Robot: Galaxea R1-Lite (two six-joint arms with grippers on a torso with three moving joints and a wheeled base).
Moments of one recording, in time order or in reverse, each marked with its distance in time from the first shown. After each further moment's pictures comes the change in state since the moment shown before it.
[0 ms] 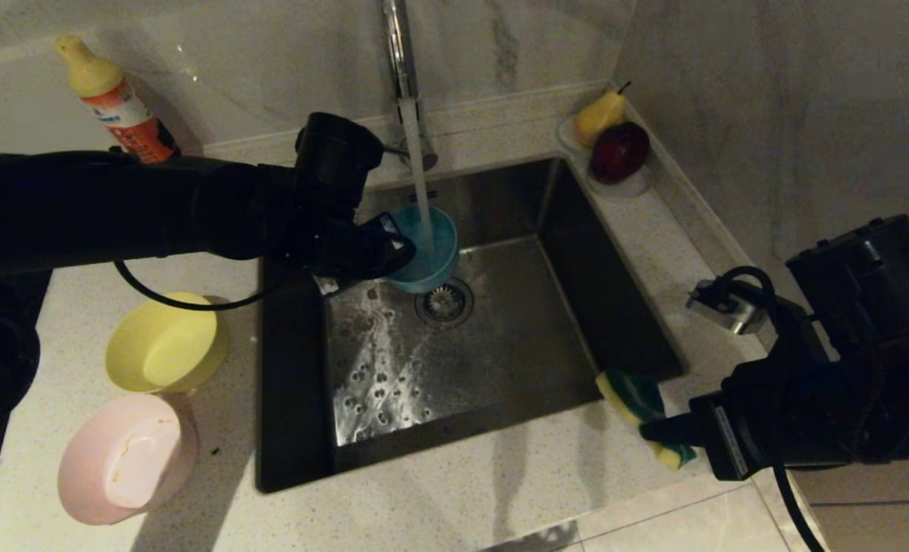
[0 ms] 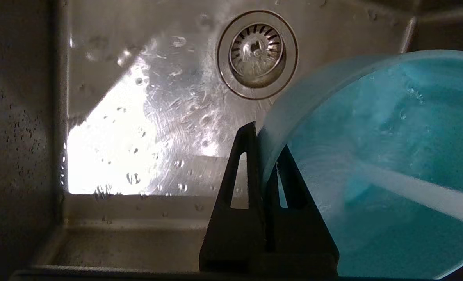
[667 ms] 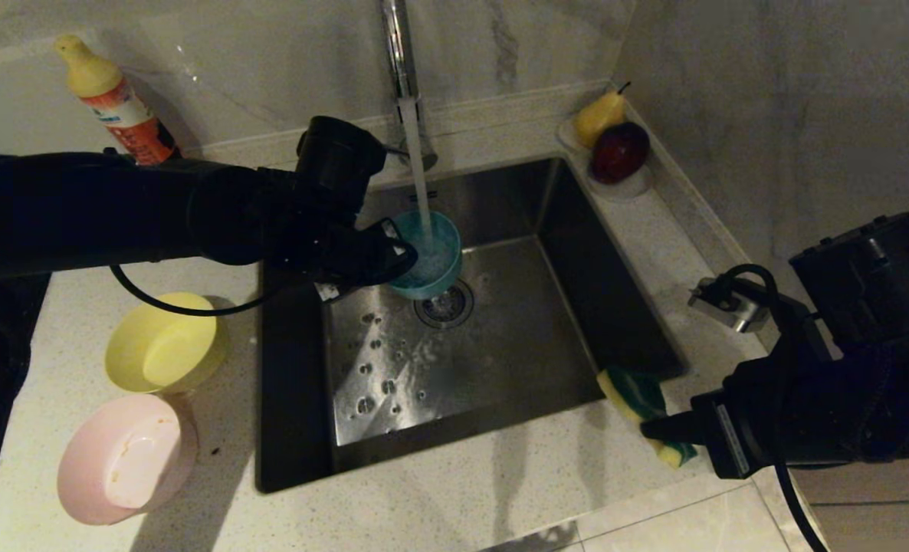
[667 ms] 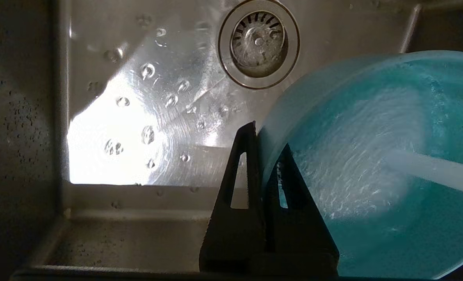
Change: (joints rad) left arm -0.013 -0.020 0.033 0.001 0.001 -0.007; right arm 0.000 -0.005 -0.002 0.000 -0.003 0.001
